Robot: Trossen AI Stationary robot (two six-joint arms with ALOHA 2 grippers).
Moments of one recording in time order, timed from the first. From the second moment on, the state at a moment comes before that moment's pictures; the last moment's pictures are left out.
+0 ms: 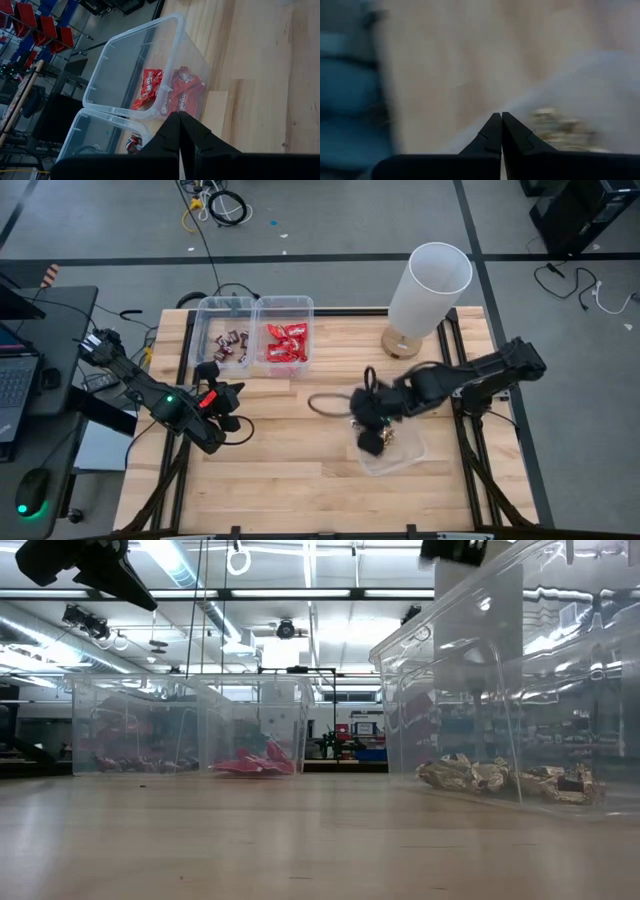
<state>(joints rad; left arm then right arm) -0.64 1.10 0.95 -1.22 -1.02 -0.60 0.28 1.57 1.51 -0.99 0.09 0.63</state>
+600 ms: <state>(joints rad) -0.64 1.10 0.95 -1.19 -1.02 -0.60 0.70 1.57 1.55 -1.03 -0.10 1.40</state>
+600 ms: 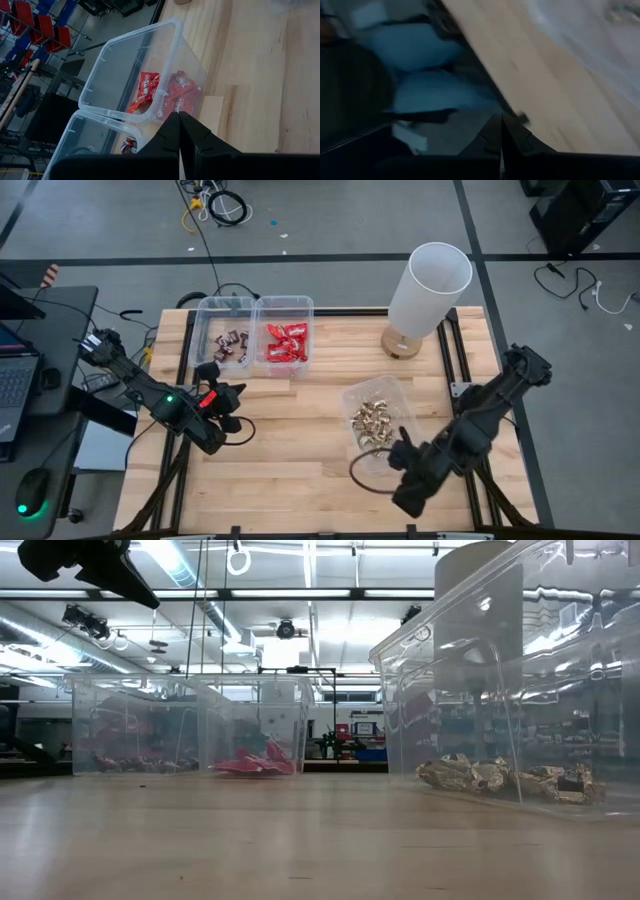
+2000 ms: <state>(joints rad) -0.64 1.10 0.95 -1.17 -1.02 -0.58 0.68 1.57 1.32 -1.15 0.02 1.32</state>
